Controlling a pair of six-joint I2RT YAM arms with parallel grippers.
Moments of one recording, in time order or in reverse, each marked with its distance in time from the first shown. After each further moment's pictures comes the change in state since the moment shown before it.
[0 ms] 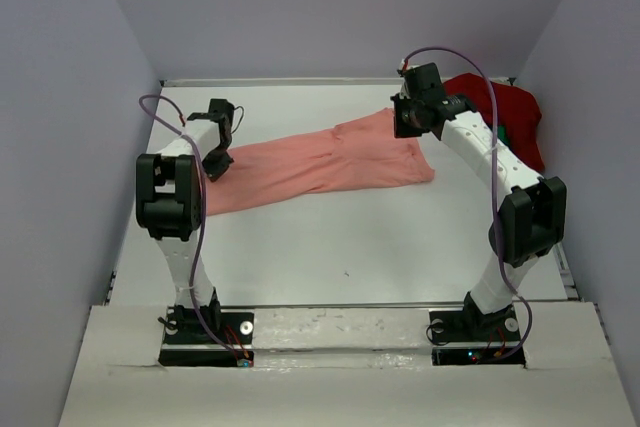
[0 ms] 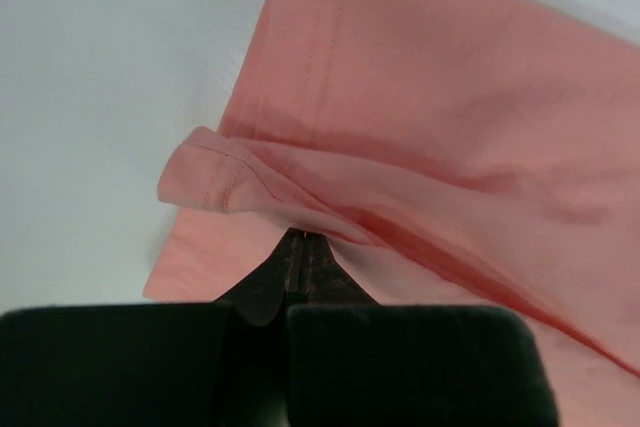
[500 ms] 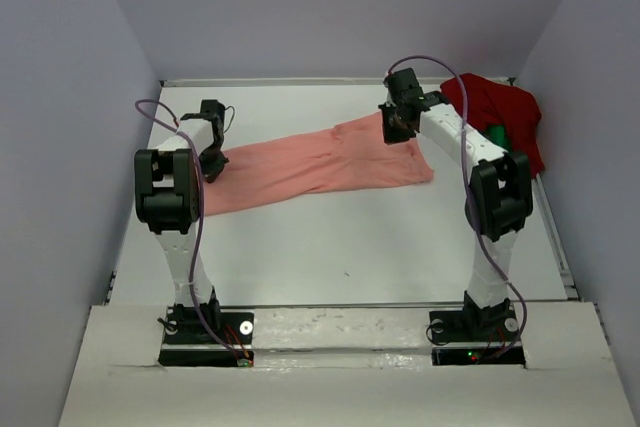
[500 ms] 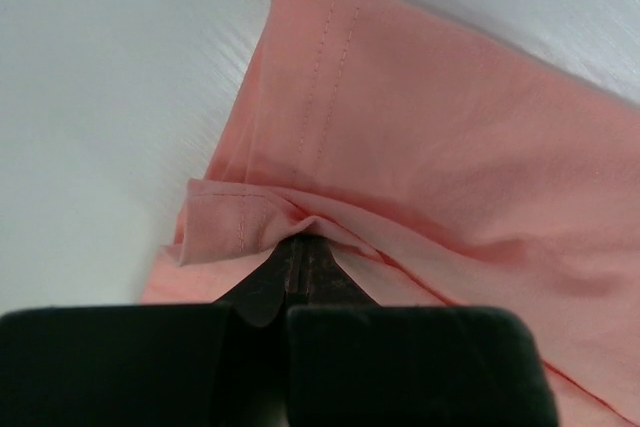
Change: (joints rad) left arm 0.059 0.082 0.048 0.029 0.069 0.020; right arm 0.000 0.209 0.091 -0.019 0.011 0.000
